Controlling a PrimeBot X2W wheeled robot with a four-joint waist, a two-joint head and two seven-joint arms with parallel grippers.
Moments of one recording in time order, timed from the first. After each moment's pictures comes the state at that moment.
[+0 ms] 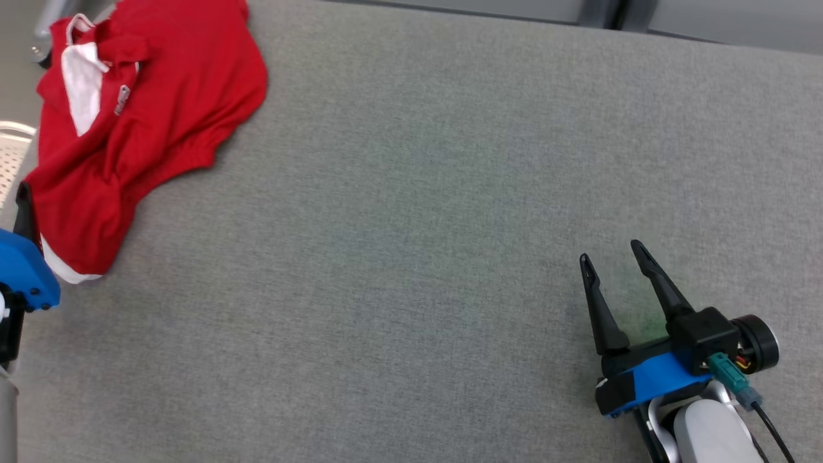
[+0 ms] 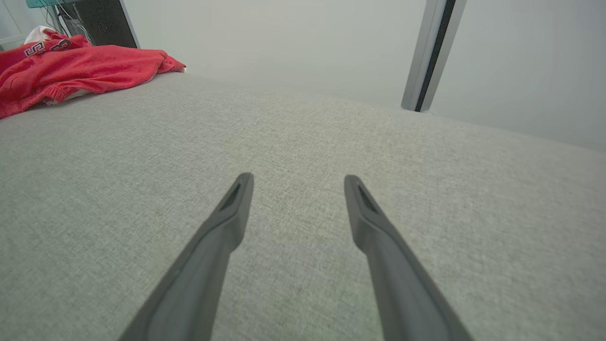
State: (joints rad) left arm -0.56 0.46 0.05 0.61 -0.26 -0.10 0.15; right arm -0.20 -0.05 0.05 0.25 -0.05 0.13 -0.26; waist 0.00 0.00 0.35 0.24
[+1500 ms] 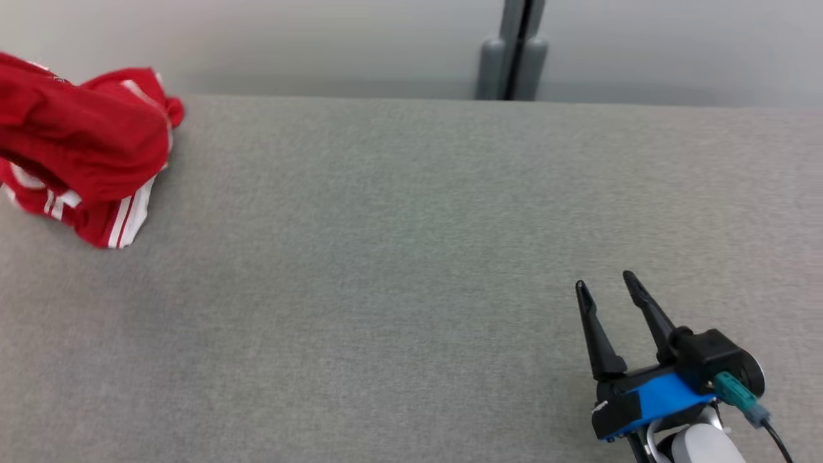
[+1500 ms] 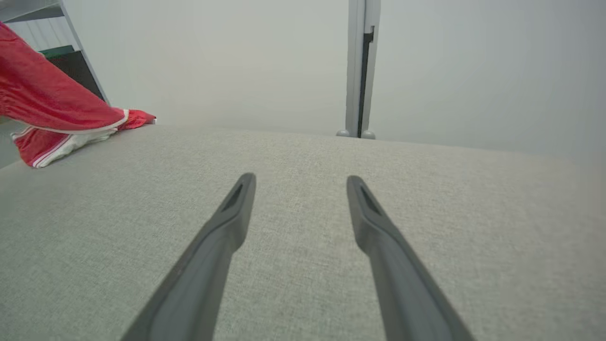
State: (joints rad) left arm -0.78 0.57 -0.07 0.64 -0.19 -0.04 0.04; right arm -0.16 -0.05 0.08 0.28 0.09 0.13 -0.26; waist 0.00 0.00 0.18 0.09
